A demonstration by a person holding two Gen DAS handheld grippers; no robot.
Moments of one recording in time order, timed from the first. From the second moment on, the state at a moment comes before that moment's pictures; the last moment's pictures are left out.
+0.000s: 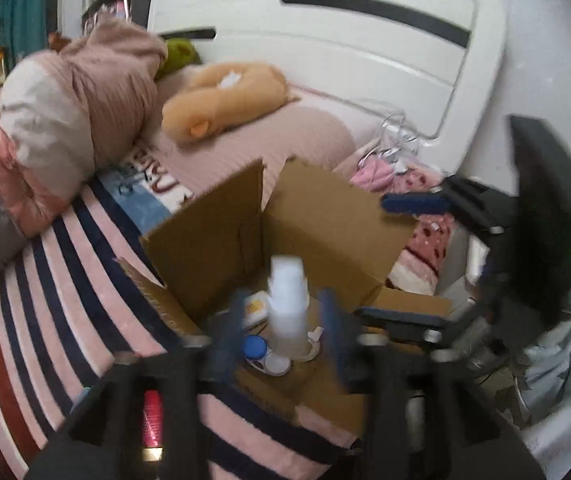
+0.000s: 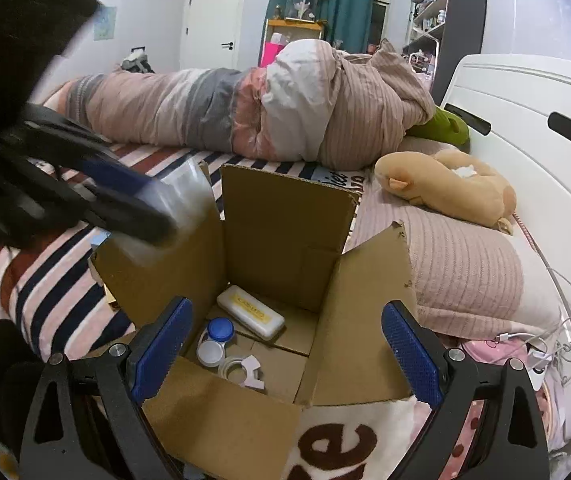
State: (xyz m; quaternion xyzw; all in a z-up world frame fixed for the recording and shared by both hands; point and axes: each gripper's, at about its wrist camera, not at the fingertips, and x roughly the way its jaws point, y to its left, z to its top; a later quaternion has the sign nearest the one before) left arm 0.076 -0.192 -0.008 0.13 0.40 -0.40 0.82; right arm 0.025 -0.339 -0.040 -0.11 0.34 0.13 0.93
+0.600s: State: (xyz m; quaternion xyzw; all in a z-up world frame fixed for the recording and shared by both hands) left arm 0.055 0.000 -0.010 0.04 0.36 -0.23 0.90; right arm -0.003 -0.234 -0.002 -0.09 0.22 0.32 0.92
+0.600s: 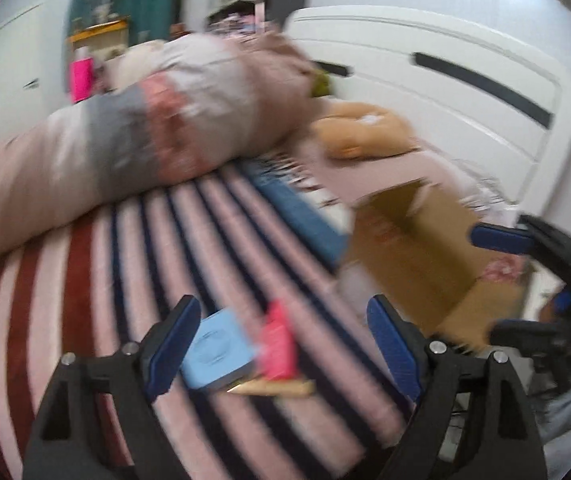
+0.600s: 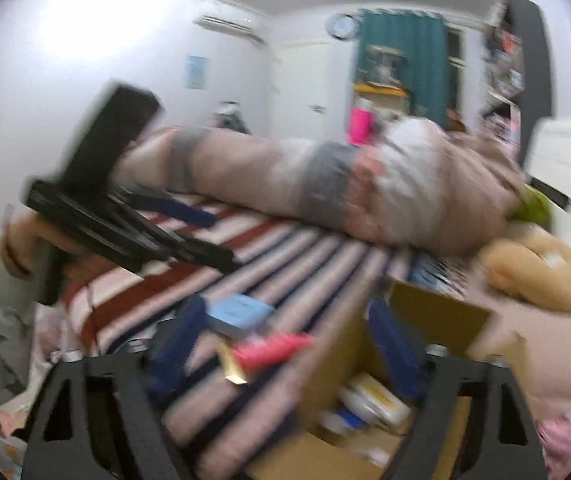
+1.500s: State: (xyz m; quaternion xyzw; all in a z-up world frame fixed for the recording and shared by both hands) left arm 0.090 0.040 -0.145 -0.07 0.45 -0.21 0.86; right arm 0.036 -0.130 -0.185 -0.16 0.44 0.33 0.82
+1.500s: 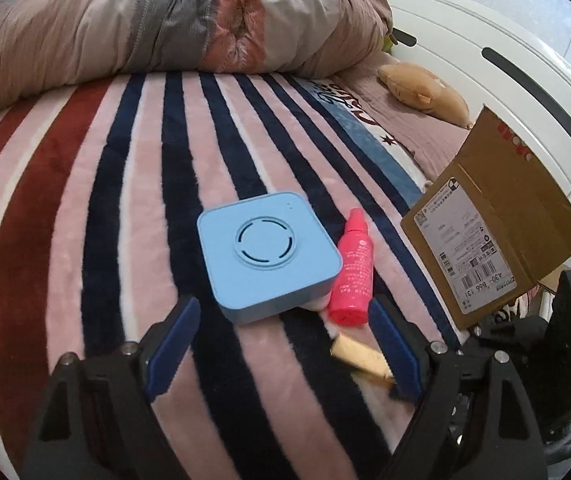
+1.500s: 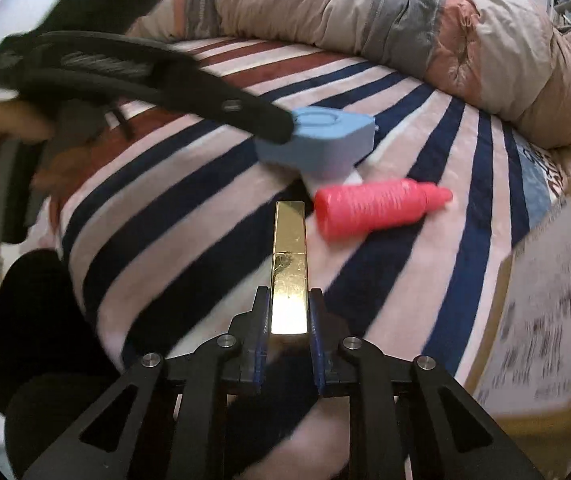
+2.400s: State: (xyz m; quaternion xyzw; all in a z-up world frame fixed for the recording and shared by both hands) left arm 0.116 0.016 -0.174 -0.04 0.45 -0.29 0.84; right arm 0.043 -0.132 -0.196 -0.15 0.42 0.34 0.83
